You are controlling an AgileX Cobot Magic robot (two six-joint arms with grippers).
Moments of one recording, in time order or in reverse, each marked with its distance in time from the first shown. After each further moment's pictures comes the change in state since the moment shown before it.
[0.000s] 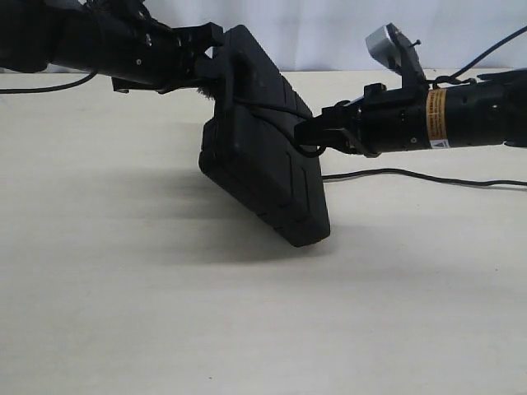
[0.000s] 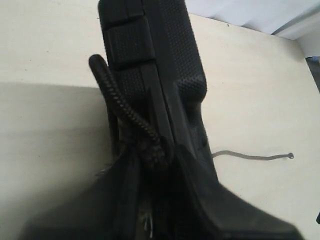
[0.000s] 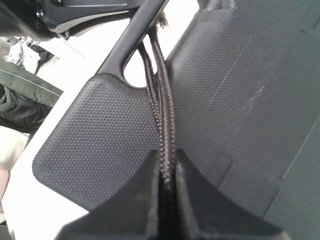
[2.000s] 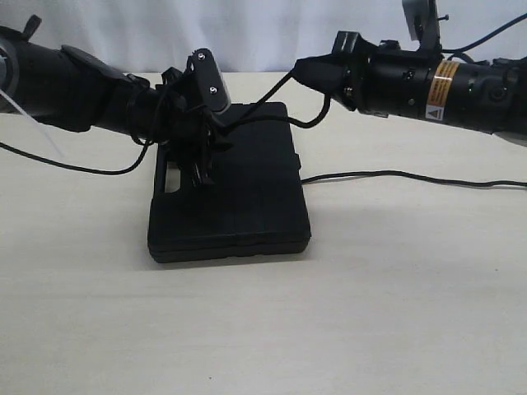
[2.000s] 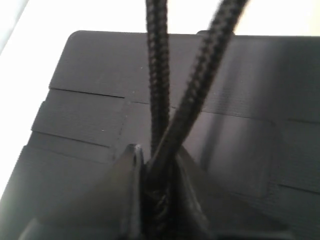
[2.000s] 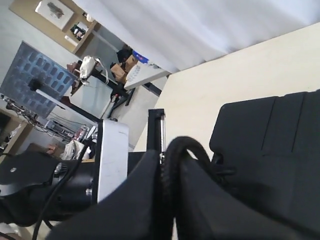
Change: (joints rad) left arm -0.069 0.112 0.094 -0.089 -0.067 1.434; right arm 0.000 0.000 0.000 0.414 -0.065 -0.061
